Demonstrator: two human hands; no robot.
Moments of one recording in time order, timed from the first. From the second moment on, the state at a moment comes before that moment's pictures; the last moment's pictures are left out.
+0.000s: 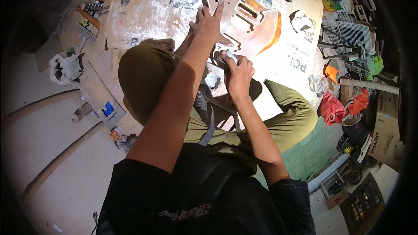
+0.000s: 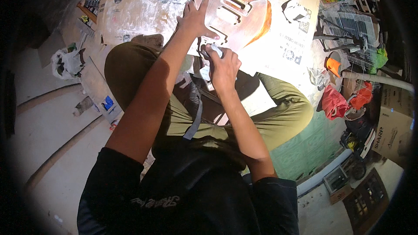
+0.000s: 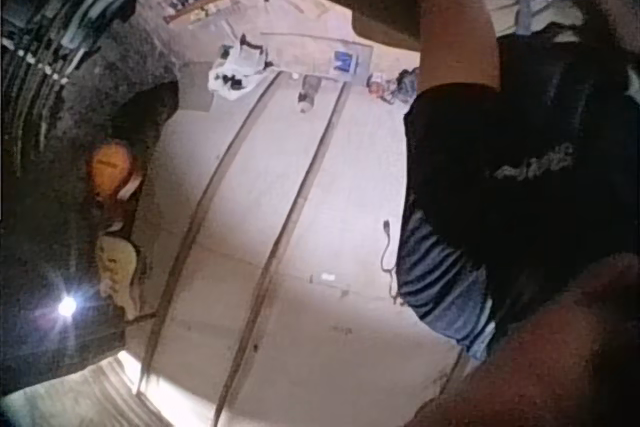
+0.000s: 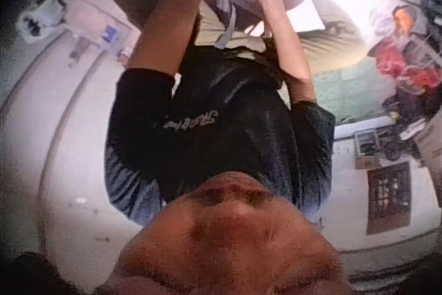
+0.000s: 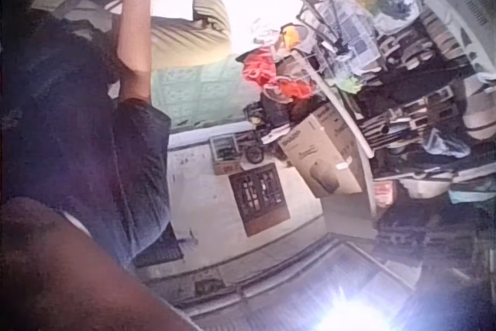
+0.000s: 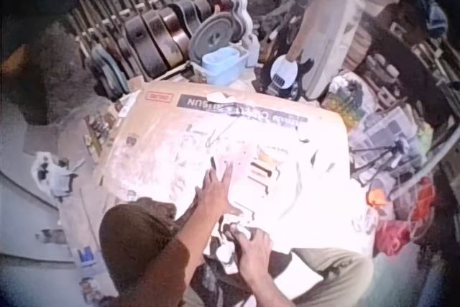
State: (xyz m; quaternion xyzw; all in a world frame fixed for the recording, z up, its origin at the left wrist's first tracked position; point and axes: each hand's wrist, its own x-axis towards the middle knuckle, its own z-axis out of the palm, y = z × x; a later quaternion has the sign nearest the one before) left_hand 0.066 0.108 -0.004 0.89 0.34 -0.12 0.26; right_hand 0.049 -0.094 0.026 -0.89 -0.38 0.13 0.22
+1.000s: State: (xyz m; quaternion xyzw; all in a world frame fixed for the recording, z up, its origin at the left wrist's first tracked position) left_hand 0.060 0.112 0.000 0.90 0.34 -0.09 0.27; right_hand 0.023 -0.173 0.024 -0.89 -0.38 0.14 0.22
